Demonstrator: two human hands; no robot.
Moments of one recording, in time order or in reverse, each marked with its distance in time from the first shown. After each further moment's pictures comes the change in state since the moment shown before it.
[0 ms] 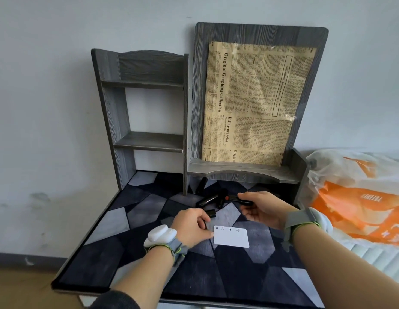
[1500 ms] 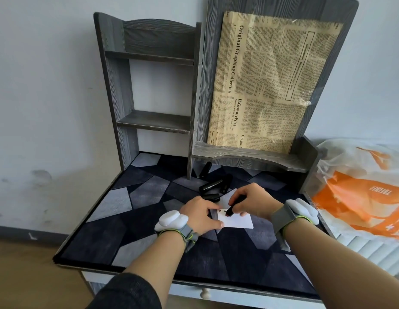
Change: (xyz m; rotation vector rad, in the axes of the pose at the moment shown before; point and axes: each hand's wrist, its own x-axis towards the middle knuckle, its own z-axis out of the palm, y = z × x) left_hand 0.001 -0.004 0.016 0.113 -0.073 0.028; right_hand 0.010 0.021 0.024 -0.870 0.089 -0.236
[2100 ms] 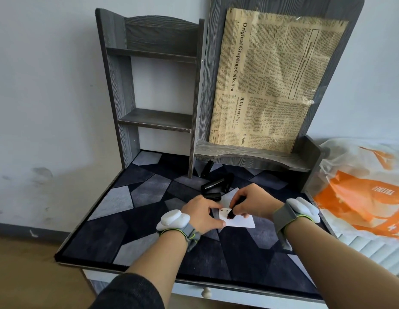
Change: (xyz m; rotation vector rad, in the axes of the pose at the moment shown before) left_hand -0.003 0.003 -0.001 -0.001 0.009 0.007; right_hand 0.001 -0.001 0.002 -0.026 -0.053 0.017
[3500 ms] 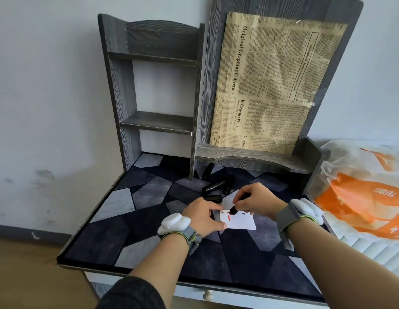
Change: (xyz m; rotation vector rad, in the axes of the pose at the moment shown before) left_hand 0.001 -0.003 0.002 -0.039 0.008 -0.014; right_hand 0.006 0.004 -0.004 0.084 0.078 0.011
